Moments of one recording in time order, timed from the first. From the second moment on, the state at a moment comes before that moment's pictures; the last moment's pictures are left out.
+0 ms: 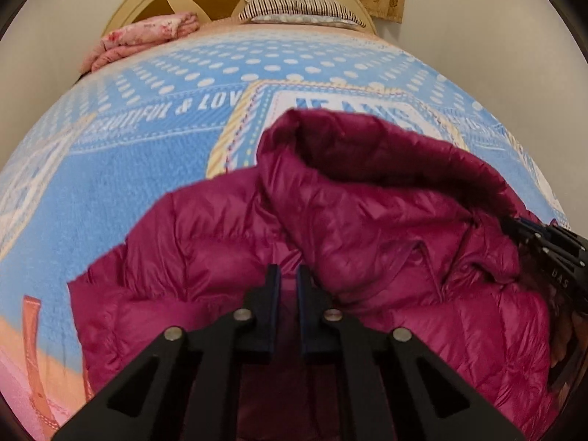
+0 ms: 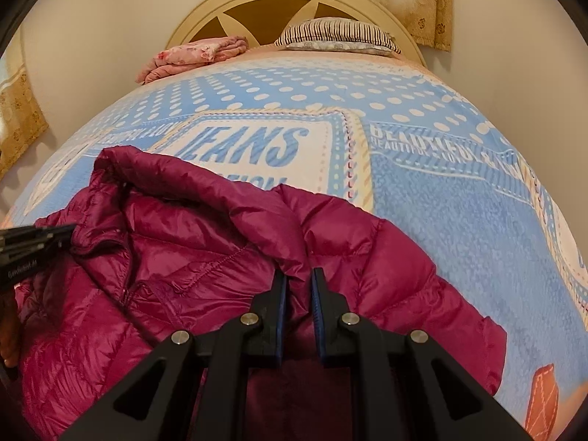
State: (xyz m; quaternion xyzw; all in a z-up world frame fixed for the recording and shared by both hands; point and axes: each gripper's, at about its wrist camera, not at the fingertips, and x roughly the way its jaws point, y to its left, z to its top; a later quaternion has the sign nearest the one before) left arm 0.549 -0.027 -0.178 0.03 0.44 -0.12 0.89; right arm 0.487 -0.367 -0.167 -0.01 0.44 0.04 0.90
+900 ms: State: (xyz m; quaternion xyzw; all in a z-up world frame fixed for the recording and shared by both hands) left arm 0.548 -0.039 -0.178 0.05 0.41 -0.10 0.90; right arm 0.482 -0.382 -0.170 0.04 0.44 0.06 0.89
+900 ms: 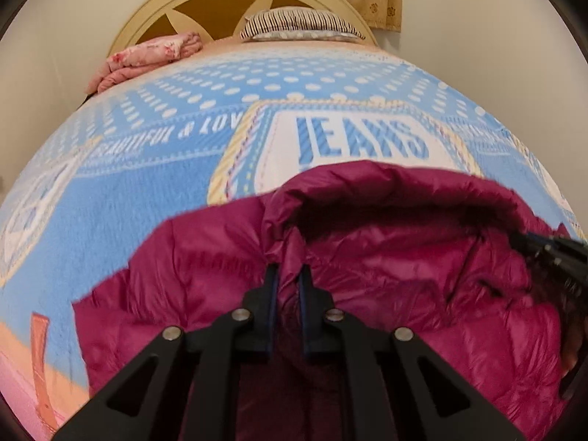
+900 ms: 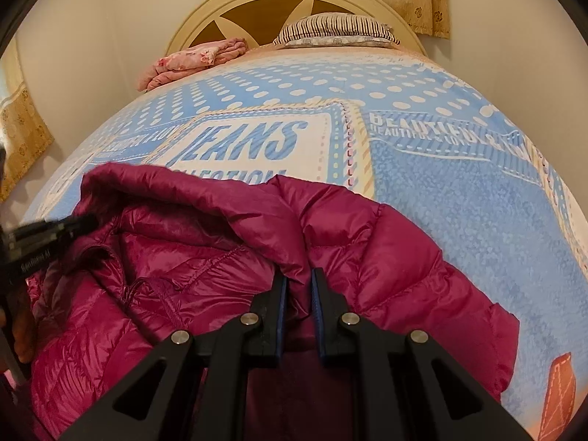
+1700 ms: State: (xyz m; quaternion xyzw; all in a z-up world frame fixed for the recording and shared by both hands) left arm 0.539 -0.050 -0.083 0.03 0.27 -0.10 0.96; right arm 0.516 -0.332 -0.173 0.01 0.48 0.08 0.87
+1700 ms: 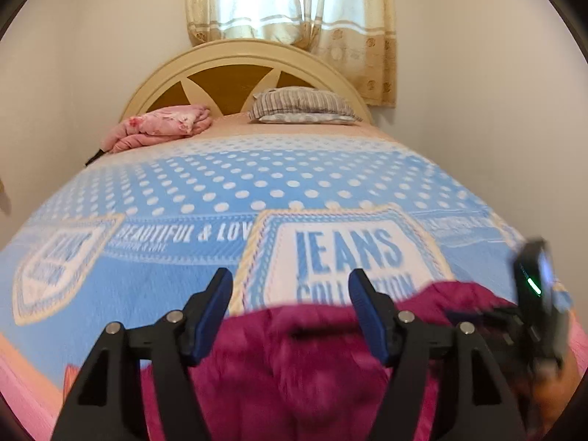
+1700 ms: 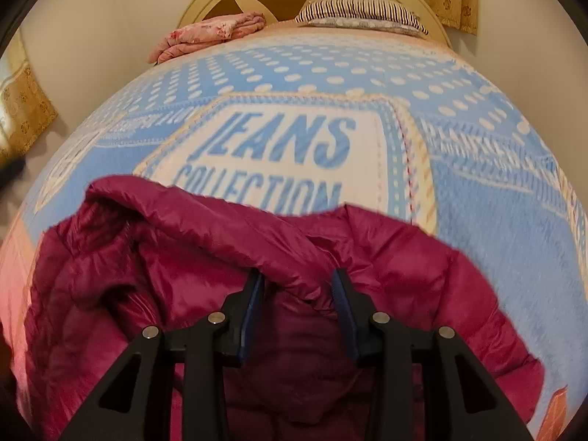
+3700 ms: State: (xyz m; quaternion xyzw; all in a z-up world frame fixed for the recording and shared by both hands) left arm 0.591 -0.086 -0.206 0.05 0.44 -0.07 0.89; right arm 0.526 -0.317 -0.198 -0.04 0.44 0.04 0.90
